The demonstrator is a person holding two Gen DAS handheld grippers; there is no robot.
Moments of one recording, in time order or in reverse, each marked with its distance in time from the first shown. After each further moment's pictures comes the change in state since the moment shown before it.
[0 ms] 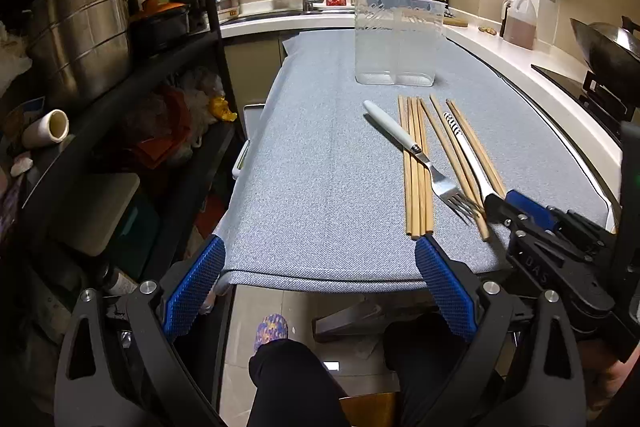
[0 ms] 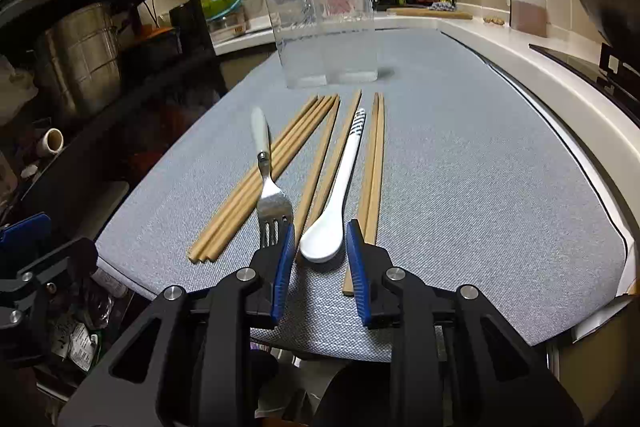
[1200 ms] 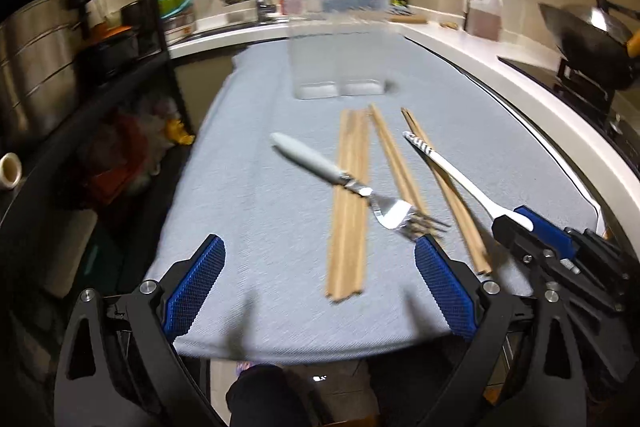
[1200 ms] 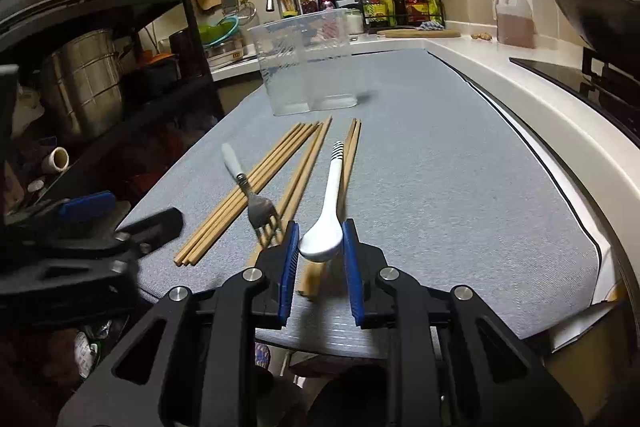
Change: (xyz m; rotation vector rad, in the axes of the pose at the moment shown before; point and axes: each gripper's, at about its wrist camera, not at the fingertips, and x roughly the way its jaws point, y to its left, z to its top) left arm 0.041 -0.059 0.023 0.107 -0.029 -0.110; right arm -0.033 -0.037 0.002 0.038 -0.100 0.007
